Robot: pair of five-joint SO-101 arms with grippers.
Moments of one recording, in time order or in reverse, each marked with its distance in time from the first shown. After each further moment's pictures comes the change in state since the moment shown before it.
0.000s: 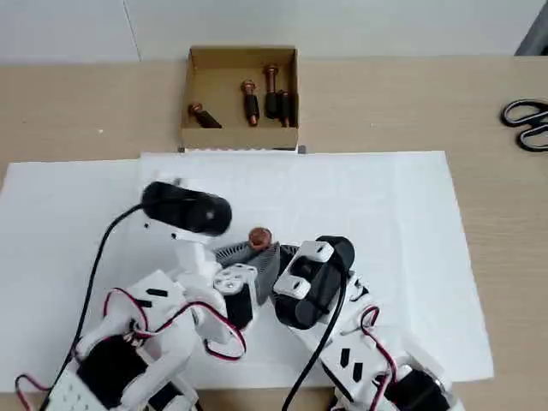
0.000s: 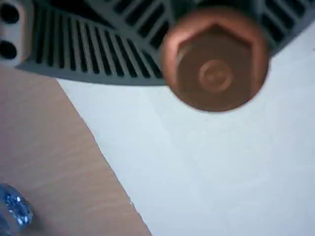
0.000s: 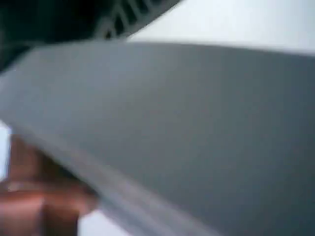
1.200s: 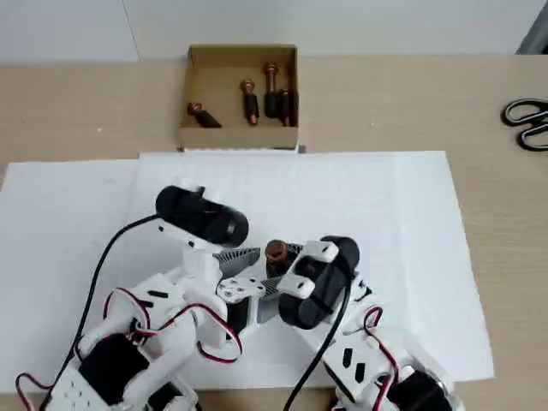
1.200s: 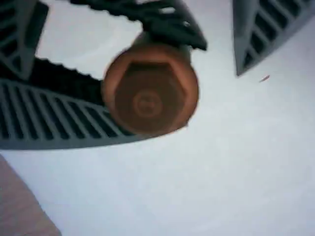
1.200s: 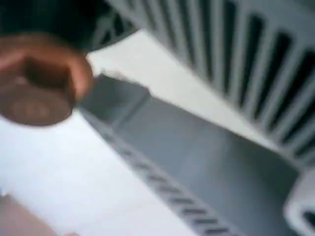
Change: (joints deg) left arm 0.5 -0.3 2.1 3.7 -9.2; right arm 0.5 -0.2 -0.1 0.0 0.0
